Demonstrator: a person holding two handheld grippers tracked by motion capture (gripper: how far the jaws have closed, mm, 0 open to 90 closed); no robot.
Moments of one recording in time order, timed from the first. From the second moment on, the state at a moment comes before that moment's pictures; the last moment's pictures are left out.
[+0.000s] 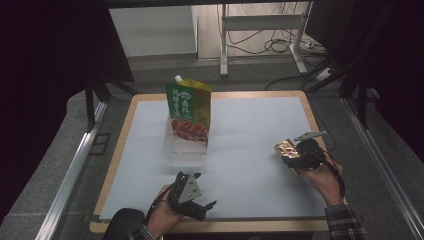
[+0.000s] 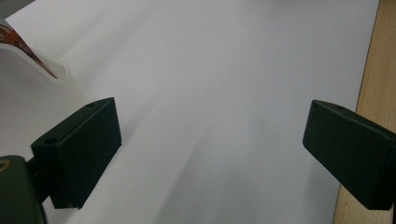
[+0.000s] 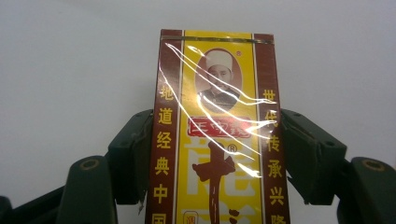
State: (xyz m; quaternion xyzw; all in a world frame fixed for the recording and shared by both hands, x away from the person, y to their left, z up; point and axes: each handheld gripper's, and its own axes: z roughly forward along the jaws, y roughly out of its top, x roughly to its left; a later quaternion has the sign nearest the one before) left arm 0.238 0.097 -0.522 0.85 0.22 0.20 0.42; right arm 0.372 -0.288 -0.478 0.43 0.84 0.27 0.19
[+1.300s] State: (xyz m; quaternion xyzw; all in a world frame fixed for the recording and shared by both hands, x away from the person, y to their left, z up) left arm 0.240 0.096 -0.523 0.86 0.22 0.20 0.42; right arm 0.385 -0.243 -0.486 0.39 0.90 0.16 0.10
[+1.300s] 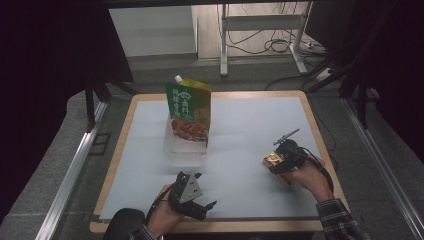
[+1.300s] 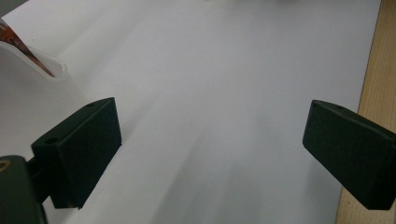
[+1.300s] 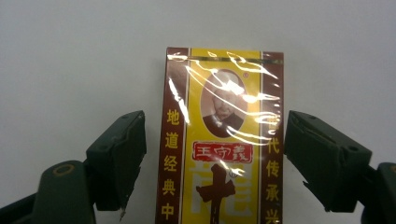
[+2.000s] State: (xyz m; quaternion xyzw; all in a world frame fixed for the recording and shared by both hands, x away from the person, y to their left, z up) left arm 0.239 0.095 -0.523 0.86 0.21 0.20 0.41; right arm 0.409 -0.223 -0.494 0.39 0.92 0.08 0.07
